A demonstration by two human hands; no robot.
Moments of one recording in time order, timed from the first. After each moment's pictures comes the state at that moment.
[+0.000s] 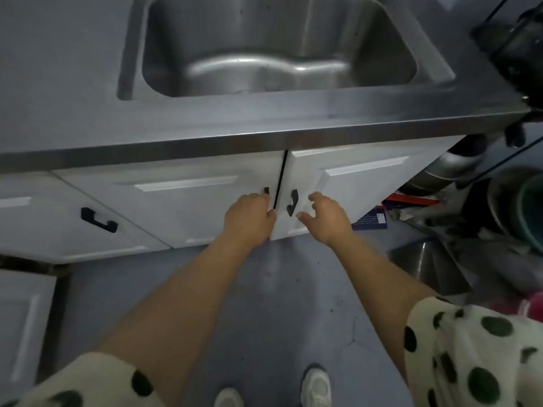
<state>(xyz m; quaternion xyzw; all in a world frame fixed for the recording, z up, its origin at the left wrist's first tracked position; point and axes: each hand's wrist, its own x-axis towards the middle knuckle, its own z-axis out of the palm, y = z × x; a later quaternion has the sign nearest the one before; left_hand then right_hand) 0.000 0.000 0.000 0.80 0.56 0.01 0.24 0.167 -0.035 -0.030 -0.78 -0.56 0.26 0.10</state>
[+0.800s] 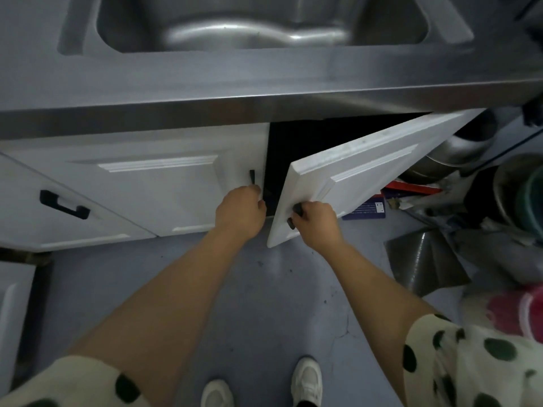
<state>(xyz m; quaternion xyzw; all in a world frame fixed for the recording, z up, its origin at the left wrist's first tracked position) 0.021 -0.001 -0.048 0.75 0.60 0.06 0.29 0.179 -0.049 -0.087 -0.77 -0.56 0.27 0.16</state>
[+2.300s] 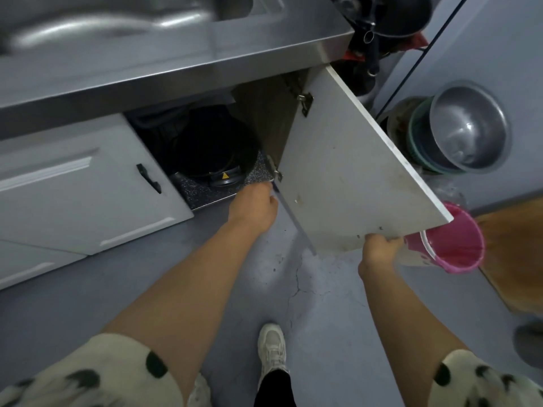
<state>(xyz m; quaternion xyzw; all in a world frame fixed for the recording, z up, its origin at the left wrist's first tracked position) 0.196 -0.109 -0.011 0.82 0.47 0.00 0.32 0.359 -0.270 -0.067 -0.78 0.13 0.17 0.59</state>
